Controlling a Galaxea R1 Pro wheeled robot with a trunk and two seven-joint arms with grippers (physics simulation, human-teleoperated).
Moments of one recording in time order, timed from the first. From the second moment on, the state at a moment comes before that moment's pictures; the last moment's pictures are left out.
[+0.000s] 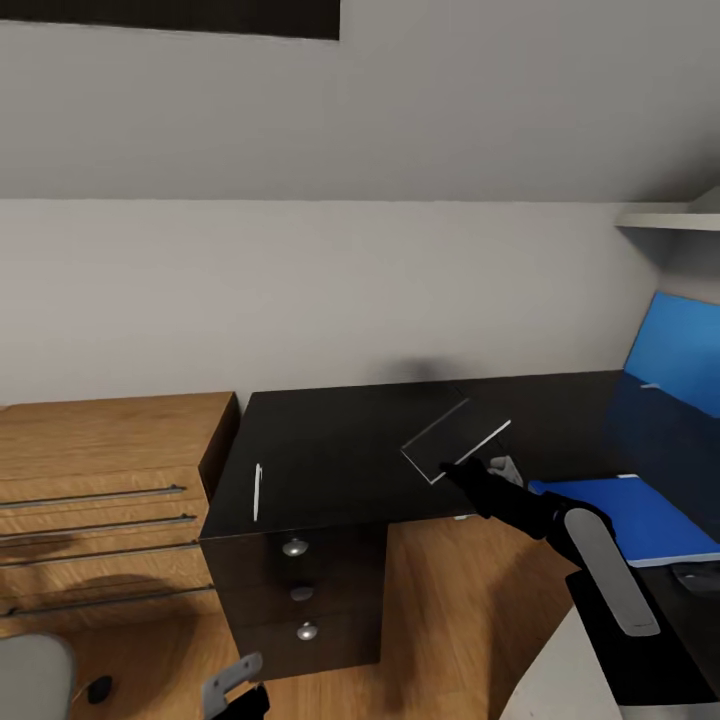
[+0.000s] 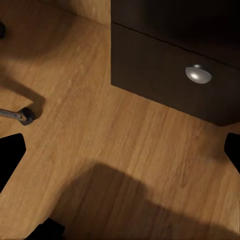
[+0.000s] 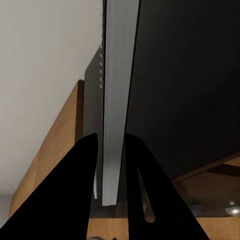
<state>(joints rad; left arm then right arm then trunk) 0.00 0.00 -0.35 -1.20 0.66 0.20 0.73 -0.44 -0.13 0.04 -1.52 -1.40 0.73 -0.37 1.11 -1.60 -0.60</state>
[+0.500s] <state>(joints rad) 0.00 0.00 -0.35 -1.17 0.66 0.20 0.73 -0.44 -0.14 0.04 -1.52 -1.40 0.73 -0.37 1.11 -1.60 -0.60</state>
